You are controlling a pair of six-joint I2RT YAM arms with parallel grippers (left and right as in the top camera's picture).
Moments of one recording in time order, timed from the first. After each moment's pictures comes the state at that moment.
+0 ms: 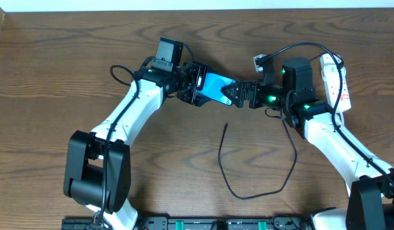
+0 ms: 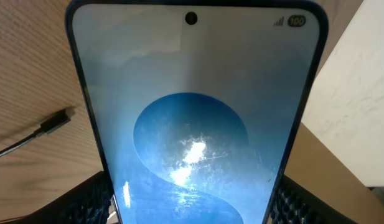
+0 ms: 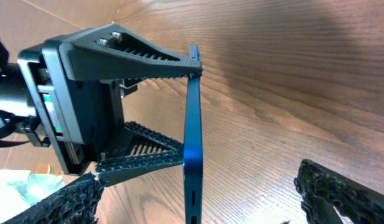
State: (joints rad) left arm -0.32 1.81 1.30 -0.46 0.63 -1.61; right arm 0.26 1.54 0.91 -0.01 -0.72 0.44
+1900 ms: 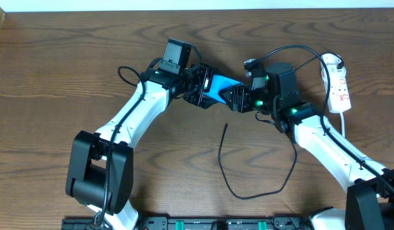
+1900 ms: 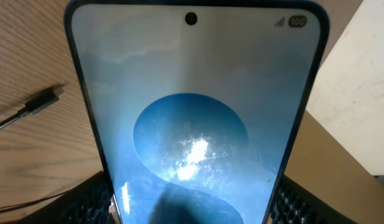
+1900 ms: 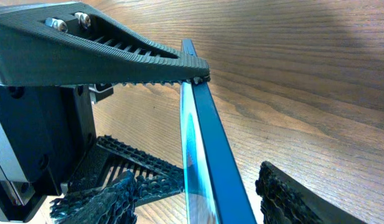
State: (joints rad) left arm -0.36 1.81 1.30 -0.44 0.65 -1.64; right arm 0.37 1.54 0.91 -0.04 -0.50 0.44
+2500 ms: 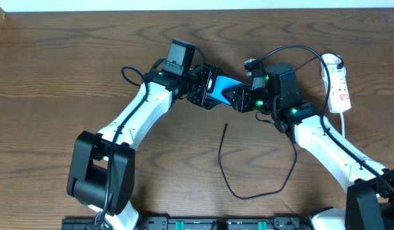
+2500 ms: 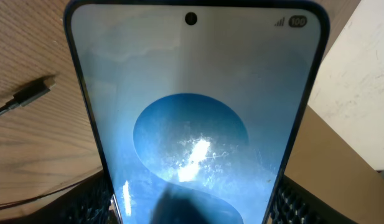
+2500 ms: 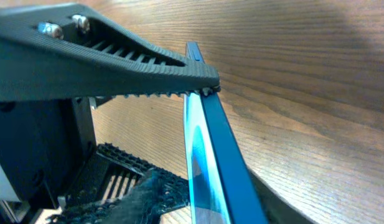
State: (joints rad) left arm -0.39 1.81 1.30 -0.42 0.65 -1.66; right arm 0.37 1.54 0.91 -0.04 -0.49 0.44
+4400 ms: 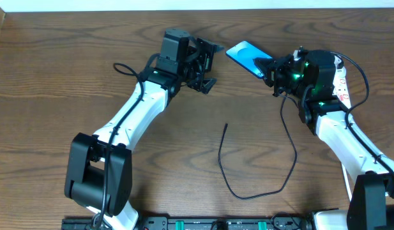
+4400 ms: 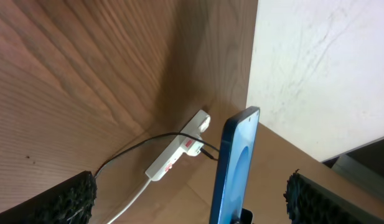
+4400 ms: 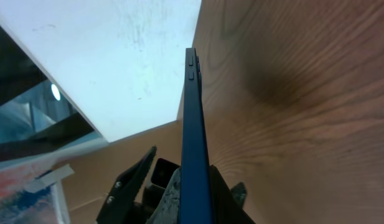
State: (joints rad) left arm -0.37 1.80 1.30 -0.18 0.49 -1.65; right arm 0.13 1.55 0.90 0.23 -0.58 1.47
